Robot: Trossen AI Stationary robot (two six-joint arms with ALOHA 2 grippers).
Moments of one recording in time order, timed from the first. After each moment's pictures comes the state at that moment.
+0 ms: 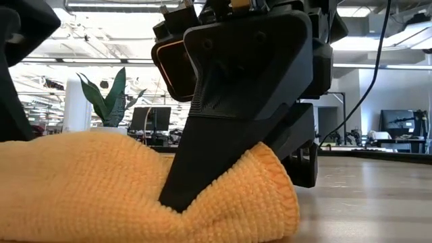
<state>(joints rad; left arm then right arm) -0.90 2.11 1.40 -0.61 -0.72 -0.77 0.46 2.25 1.45 -0.07 -0.36 1.00</state>
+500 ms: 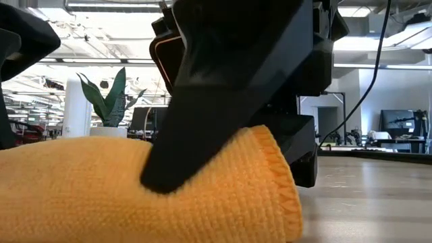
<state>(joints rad) -0.89 2.11 1.40 -0.64 -0.61 -0.84 0.47 2.25 1.45 -0.06 -0.36 1.00</state>
